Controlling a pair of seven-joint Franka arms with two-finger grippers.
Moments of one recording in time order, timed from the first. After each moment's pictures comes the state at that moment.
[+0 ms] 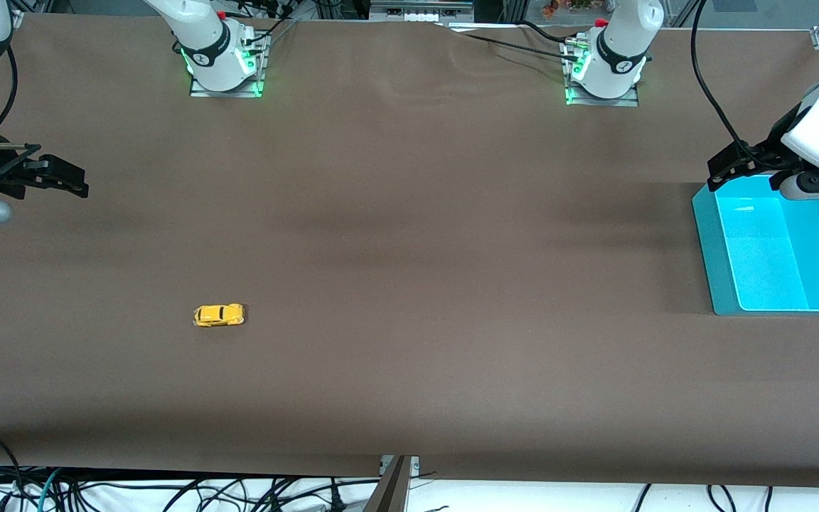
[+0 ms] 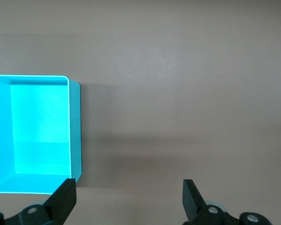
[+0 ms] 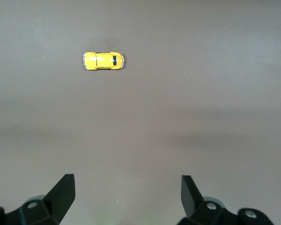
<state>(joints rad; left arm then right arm) -0.02 -0.05 -0.02 -1.73 0.03 1.68 -0.08 0.02 0.14 -0.02 -1.48 -0.04 1.52 -0.04</state>
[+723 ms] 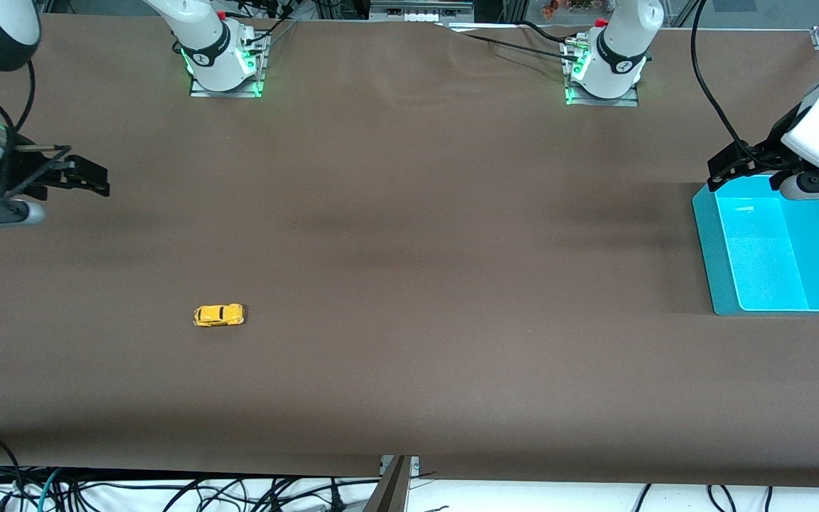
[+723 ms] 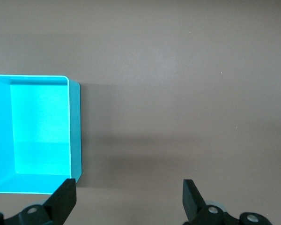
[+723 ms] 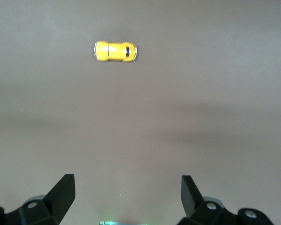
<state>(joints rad) -0.02 -0.05 -0.02 -1.73 0.03 1.68 -0.08 0.07 0.16 0.00 -1.49 -0.04 1.49 -0.04</state>
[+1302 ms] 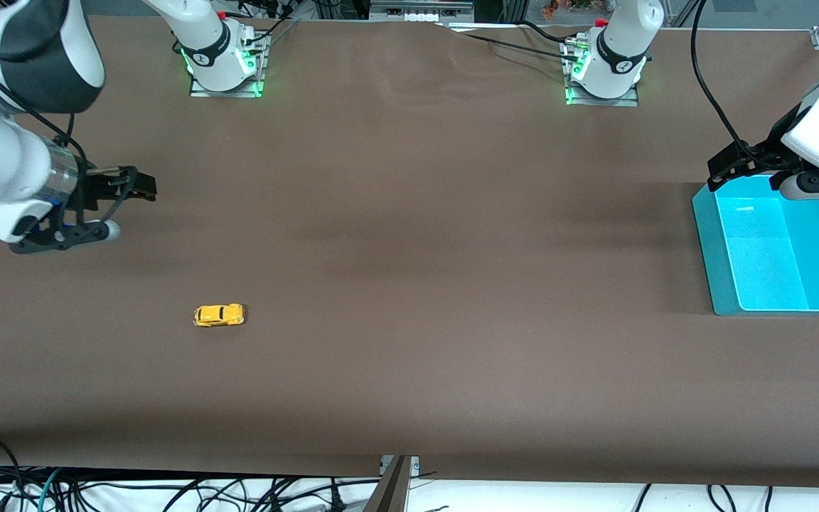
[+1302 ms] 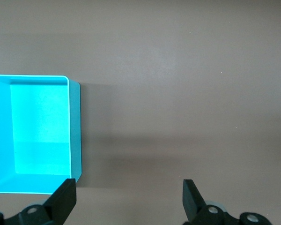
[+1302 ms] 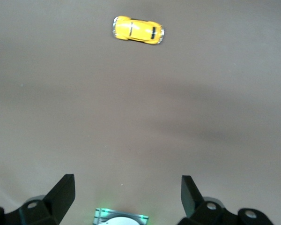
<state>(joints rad) -0.02 -0.05 -0.02 -1.73 0.03 1.68 -0.08 0.13 0.26 0.00 -1.49 -0.04 1.48 -0.12</state>
